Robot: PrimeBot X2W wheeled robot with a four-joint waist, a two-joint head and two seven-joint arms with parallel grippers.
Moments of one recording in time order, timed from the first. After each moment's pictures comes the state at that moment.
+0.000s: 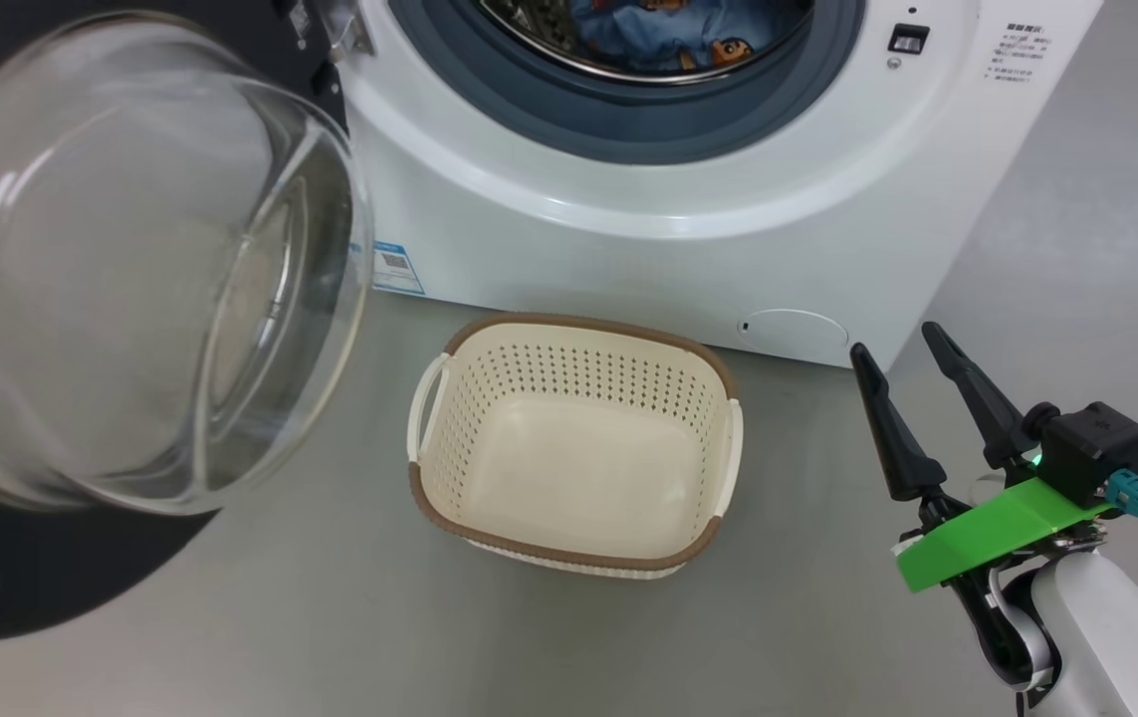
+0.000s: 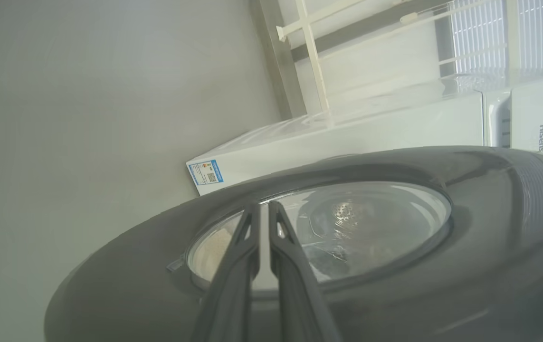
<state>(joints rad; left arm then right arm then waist) -0.53 0.59 0.47 0.79 -1.48 -0.12 0.88 -0.30 -0.26 0.27 0.27 0.43 0.13 -0.25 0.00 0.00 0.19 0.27</state>
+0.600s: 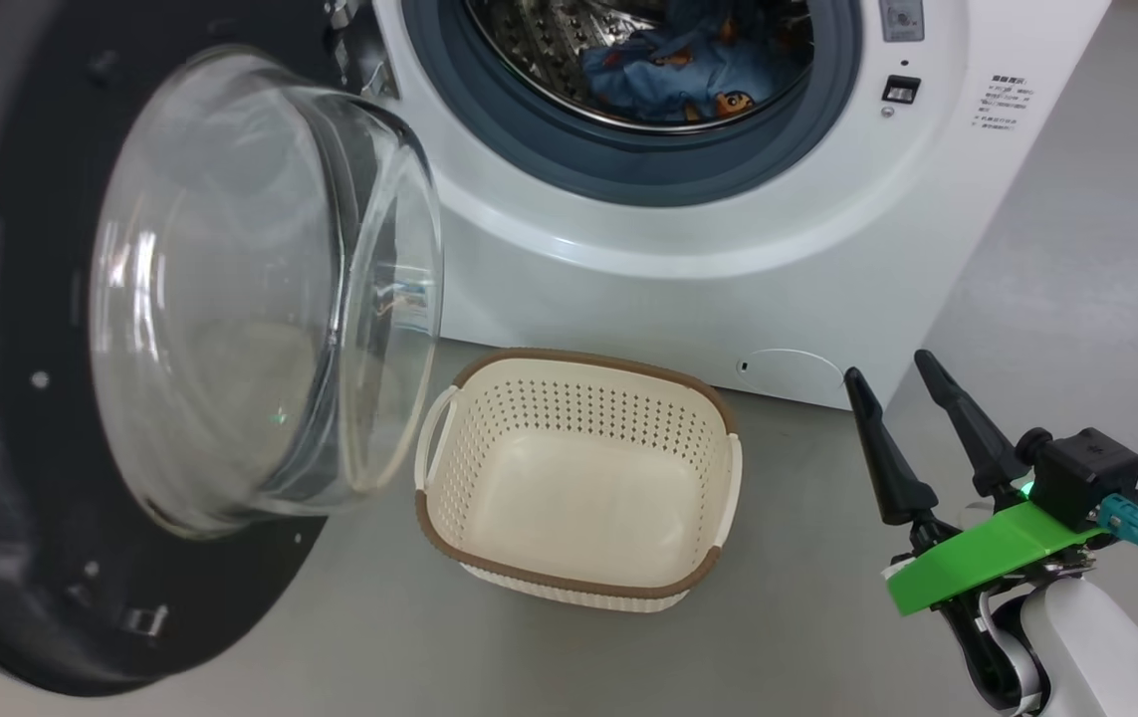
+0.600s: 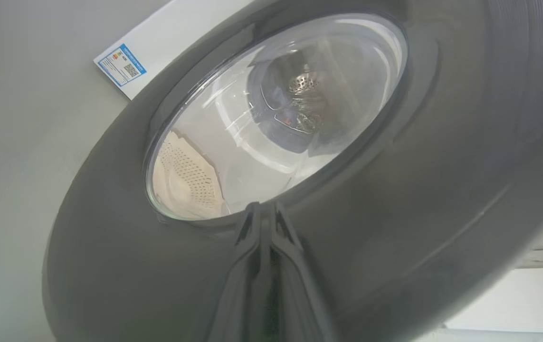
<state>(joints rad) -0.30 0.50 0.39 0.36 -1.59 -0.12 1.14 -0.26 -0.23 0.25 0.27 0.44 0.13 -0.25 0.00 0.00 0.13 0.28</state>
